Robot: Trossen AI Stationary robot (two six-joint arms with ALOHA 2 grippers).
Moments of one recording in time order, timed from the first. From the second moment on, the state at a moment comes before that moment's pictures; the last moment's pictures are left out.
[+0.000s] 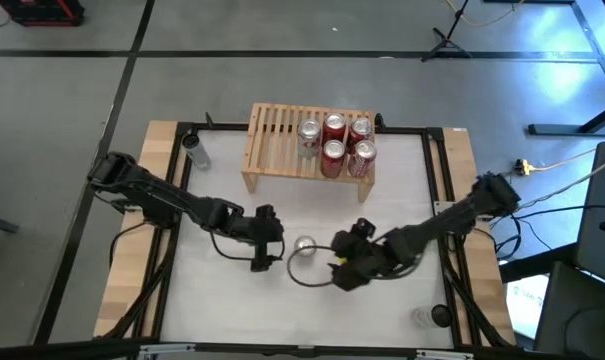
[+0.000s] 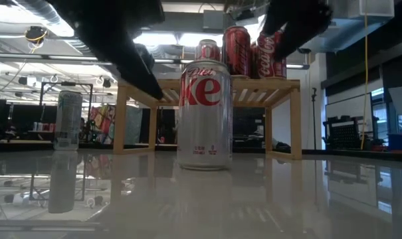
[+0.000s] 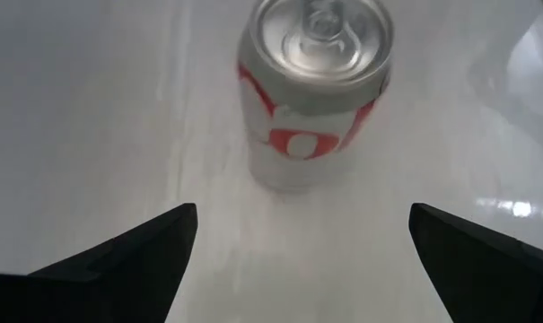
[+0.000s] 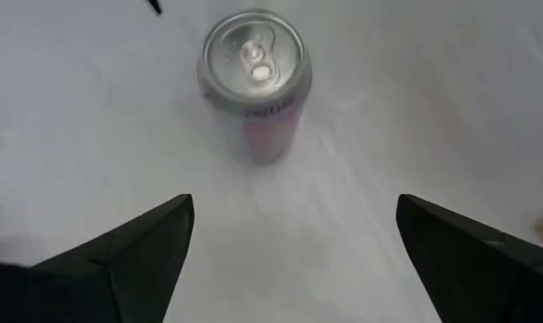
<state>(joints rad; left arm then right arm) -0.27 1.50 0.89 -0.24 -0.15 -0.26 0.50 1.71 1.43 -0.88 0.43 0.84</state>
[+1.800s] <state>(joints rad) -0.18 1.59 0.78 0.36 0.04 -0.15 0.46 1.72 1.43 -0.95 0.36 0.73</state>
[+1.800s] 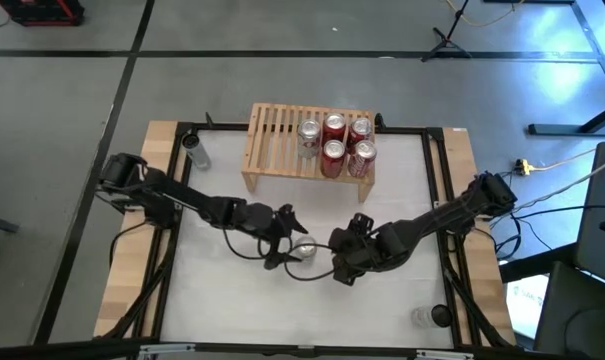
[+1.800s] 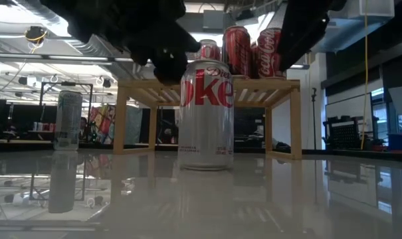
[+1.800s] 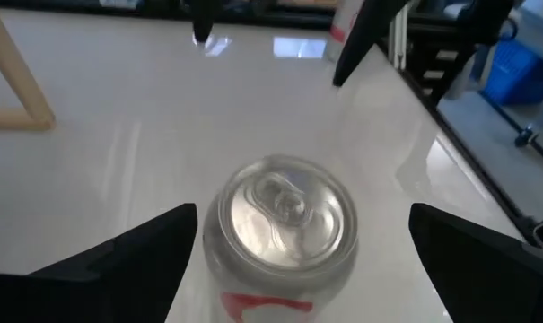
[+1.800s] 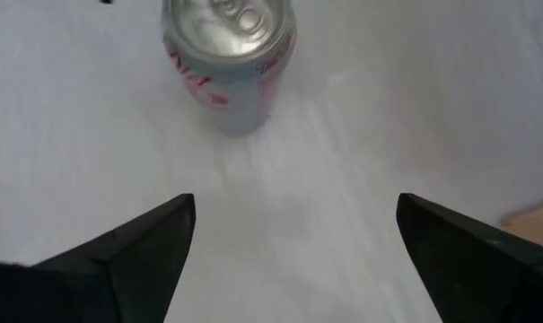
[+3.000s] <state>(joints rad) -0.23 1.62 0.97 0.18 -0.11 -0.29 0.51 1.50 1.43 -1.00 0.39 0.78</state>
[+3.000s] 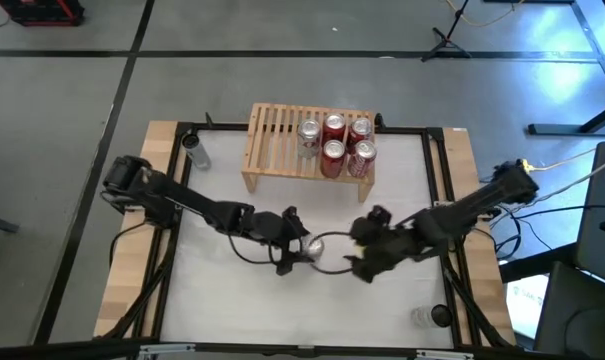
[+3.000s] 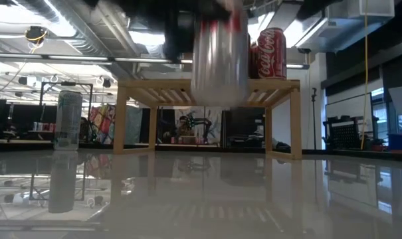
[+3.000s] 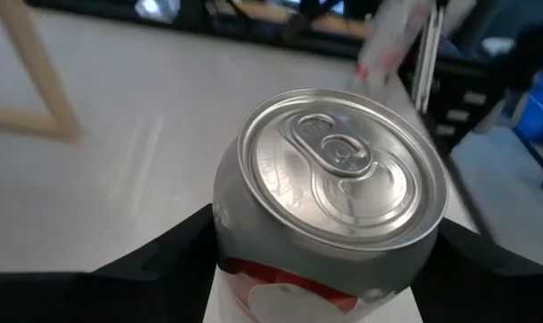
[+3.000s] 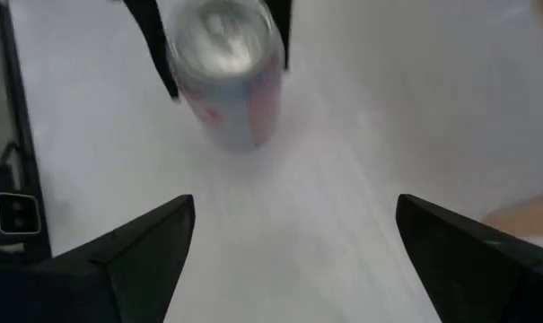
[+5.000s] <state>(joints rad) 0.22 1.54 1.35 -0.36 -0.24 -0.21 0.56 1.08 1.43 -1.33 0.68 0.65</state>
